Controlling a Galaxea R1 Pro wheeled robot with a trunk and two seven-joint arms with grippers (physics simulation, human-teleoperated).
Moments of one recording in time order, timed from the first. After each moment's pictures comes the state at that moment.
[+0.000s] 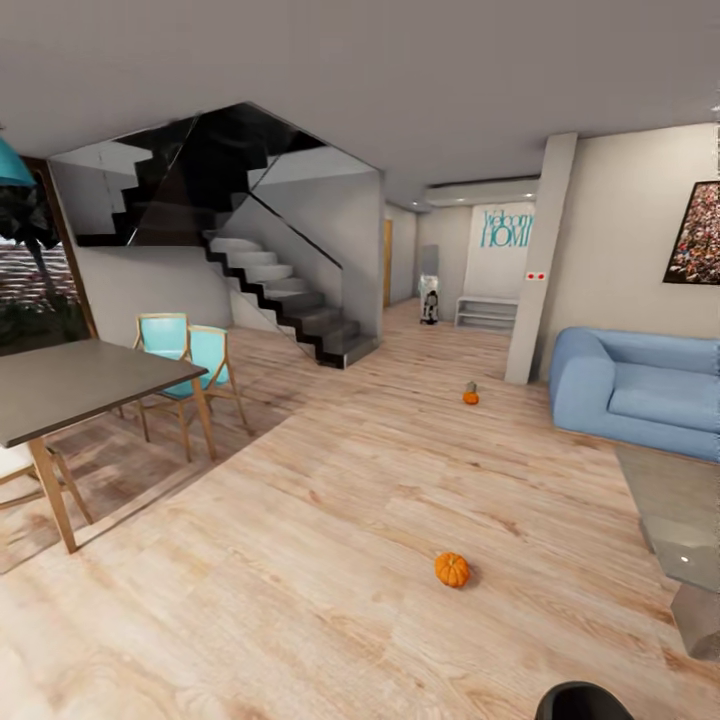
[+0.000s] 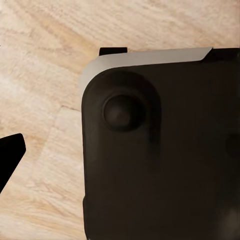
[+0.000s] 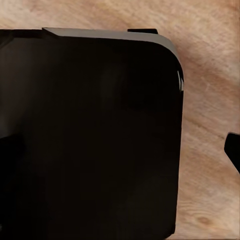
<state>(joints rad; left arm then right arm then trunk) -0.01 0.01 0.00 -0.02 -0.01 -0.07 0.00 0.00 0.01 -0.01 0.00 0.00 -0.09 0.01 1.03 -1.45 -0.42</state>
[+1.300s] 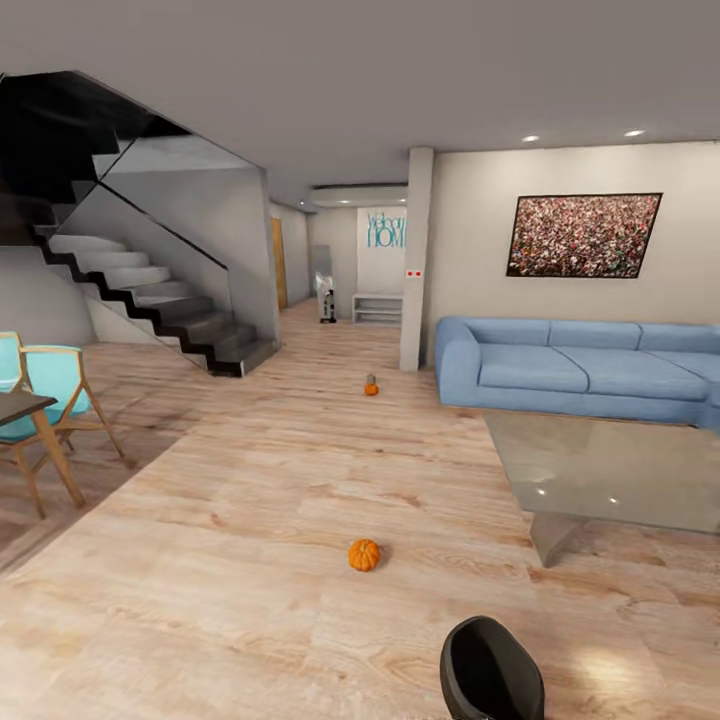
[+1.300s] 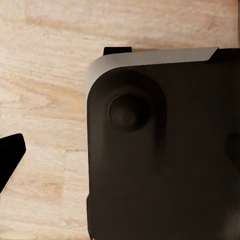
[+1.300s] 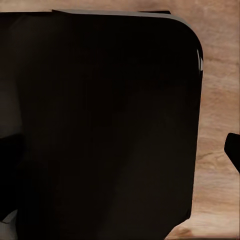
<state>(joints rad) -0.01 0.02 0.00 -0.02 0.00 -0.07 0.00 0.00 0.03 -0.02 0.03 -0.01 -0.08 0.01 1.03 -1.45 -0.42</state>
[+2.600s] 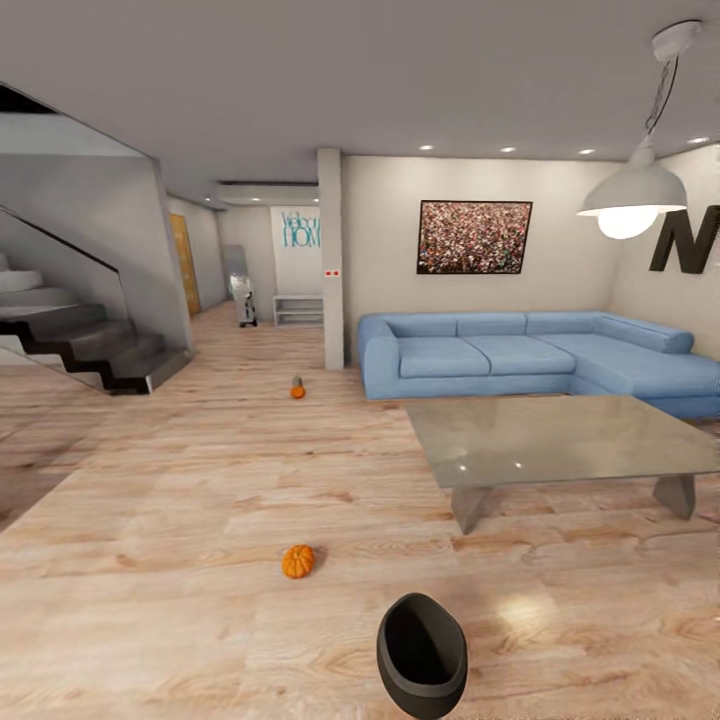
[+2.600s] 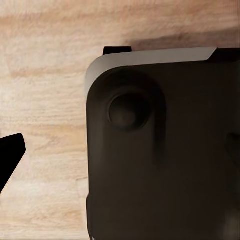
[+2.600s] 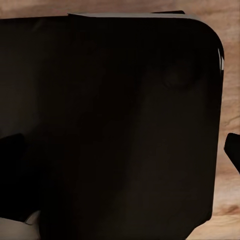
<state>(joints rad) -0.01 0.02 0.00 -0.02 0.00 -0.07 0.00 0.00 0.05 -0.05 0.03 0.00 -0.09 0.01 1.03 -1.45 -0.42</state>
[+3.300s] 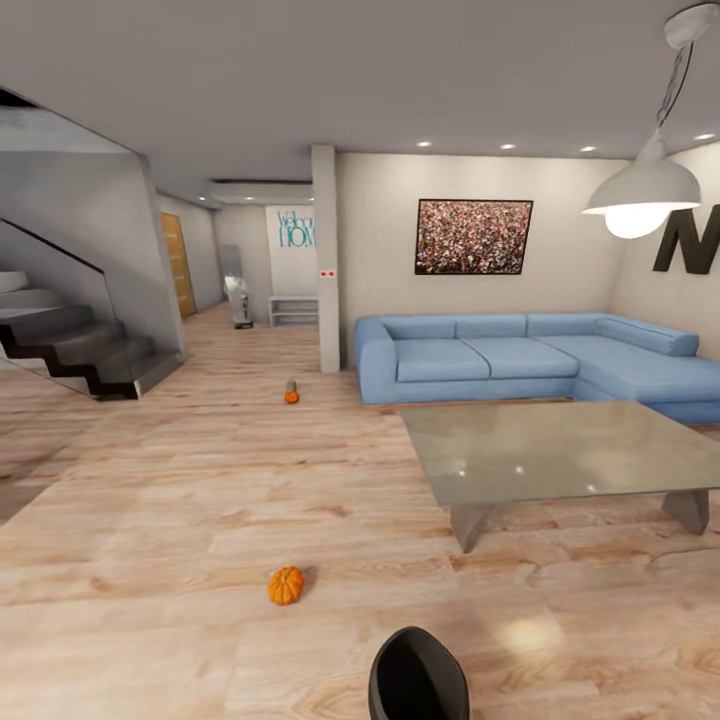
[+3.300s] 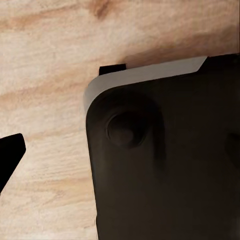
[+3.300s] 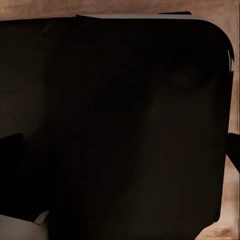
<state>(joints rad) -0.01 0.02 -0.07 -0.03 -0.04 -0.13 0.00 0.00 0.07 -0.05 0.03 0.00 -0.08 0.01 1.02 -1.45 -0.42</state>
